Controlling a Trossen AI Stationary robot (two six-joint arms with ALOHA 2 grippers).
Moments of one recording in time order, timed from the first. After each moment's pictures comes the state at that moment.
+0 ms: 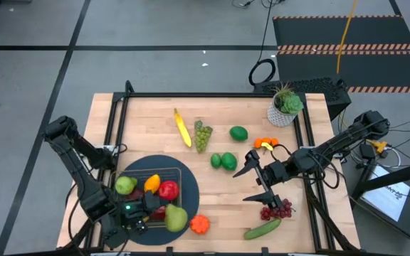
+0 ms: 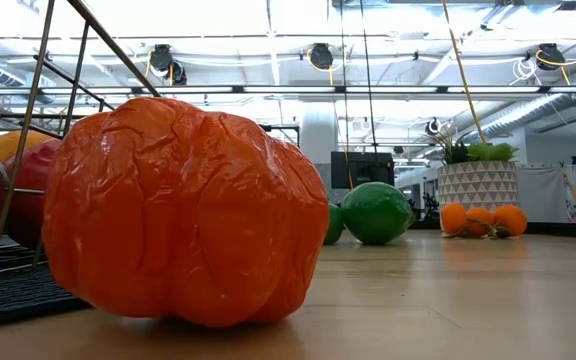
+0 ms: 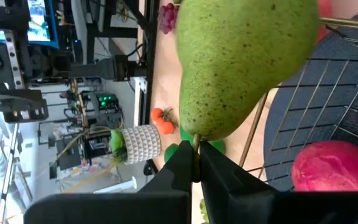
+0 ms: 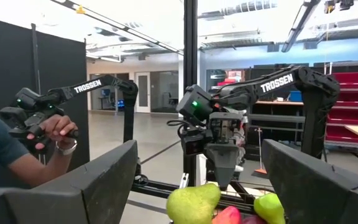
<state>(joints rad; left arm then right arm) -0.95 1.46 1.17 -0.64 -0.93 0.66 0.46 1.19 0.67 0.79 0.06 0.01</state>
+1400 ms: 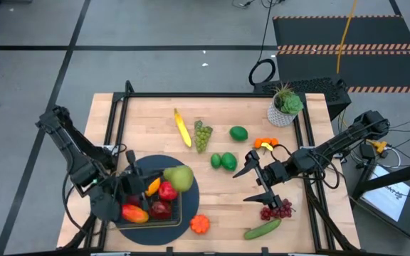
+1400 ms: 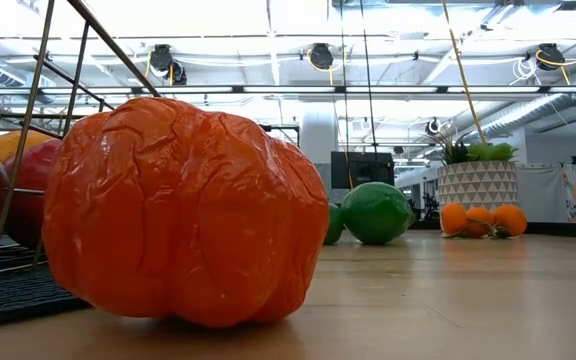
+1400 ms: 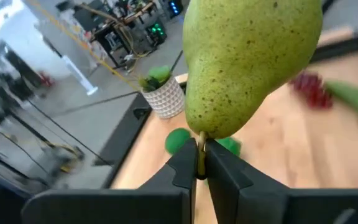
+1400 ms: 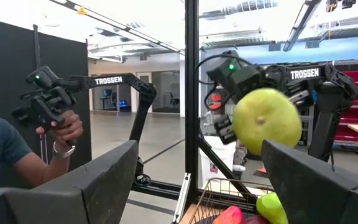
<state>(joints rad) -0.84 1.24 1.17 -0.57 -1.15 -0.18 0.46 1.19 0.67 0.79 0.06 0.01</state>
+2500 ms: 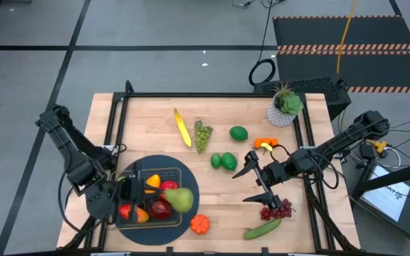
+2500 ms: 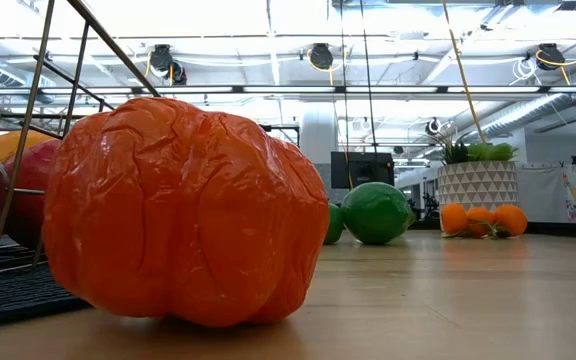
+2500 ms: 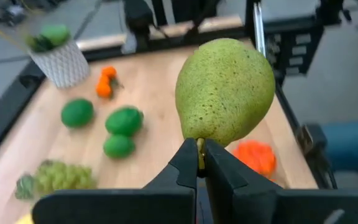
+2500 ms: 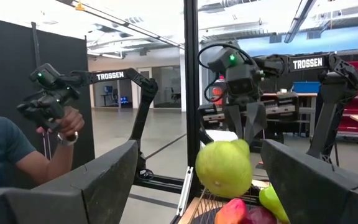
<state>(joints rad) -0.87 1.22 1.17 -0.63 -0.76 -0.39 0.46 1.19 0.67 0.76 0.06 0.04</state>
